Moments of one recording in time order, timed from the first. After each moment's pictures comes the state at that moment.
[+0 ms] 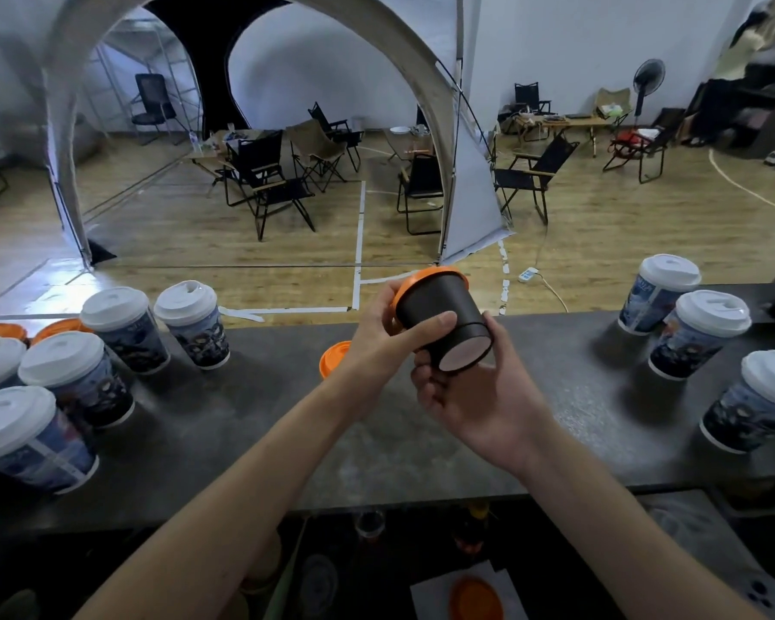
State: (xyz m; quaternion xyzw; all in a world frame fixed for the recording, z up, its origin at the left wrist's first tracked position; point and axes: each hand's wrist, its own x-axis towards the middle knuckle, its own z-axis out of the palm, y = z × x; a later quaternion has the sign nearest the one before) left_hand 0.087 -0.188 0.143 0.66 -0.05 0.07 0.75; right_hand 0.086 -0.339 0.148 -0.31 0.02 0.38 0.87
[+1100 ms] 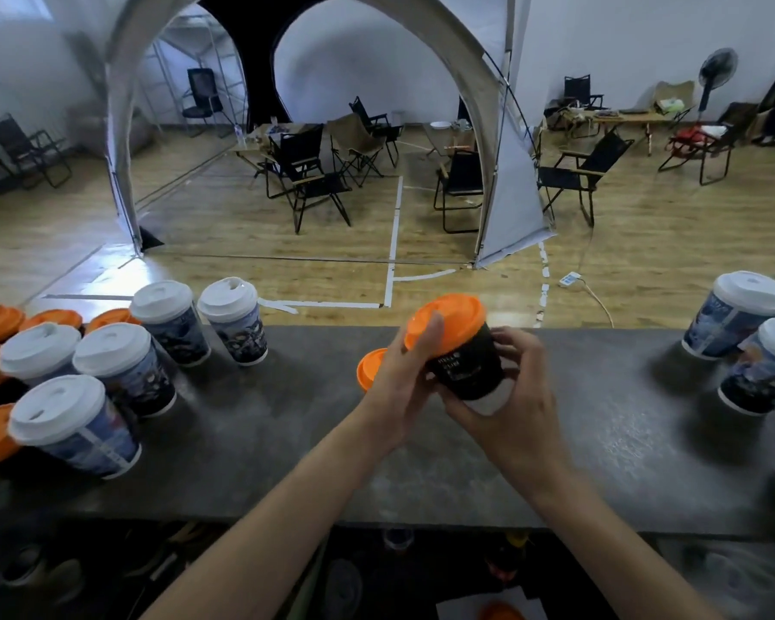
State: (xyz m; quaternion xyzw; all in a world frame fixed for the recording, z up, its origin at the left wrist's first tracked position) left_hand 0.084 -0.167 0.119 0.57 0.07 0.03 0.81; right_hand 0.111 -0.315 0.088 -0.78 -0.28 -0.20 0.53
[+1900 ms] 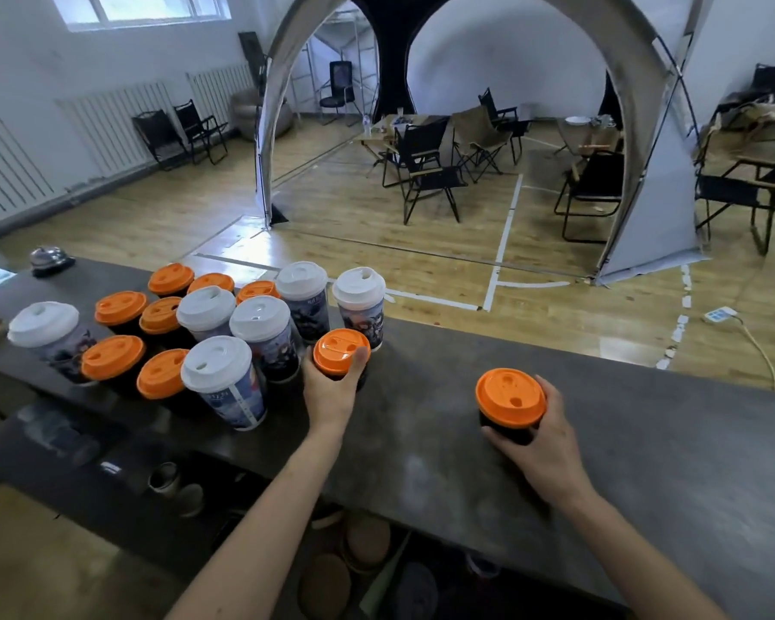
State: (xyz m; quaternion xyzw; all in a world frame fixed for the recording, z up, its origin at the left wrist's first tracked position) left_hand 0.037 0.032 0.018 0.63 0.42 0.35 0.55; right_hand 0.152 -0.231 -0.010 -0.82 -0.25 0.07 0.51
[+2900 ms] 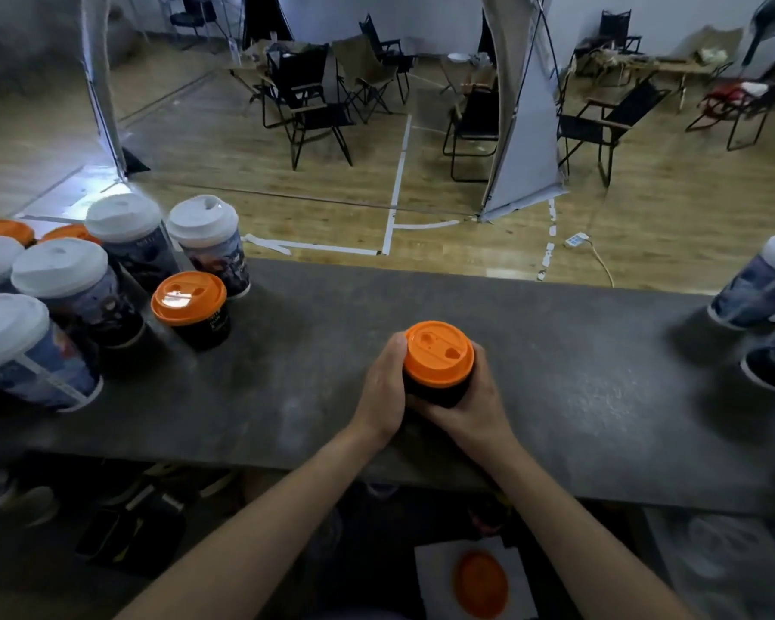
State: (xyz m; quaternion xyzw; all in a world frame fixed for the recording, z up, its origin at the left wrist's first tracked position) left_hand 0.094 -0.169 -0.032 0.68 0.13 0.17 0.71; right_hand 0.135 -0.304 -0.045 -0.79 -0.23 0.02 0.57
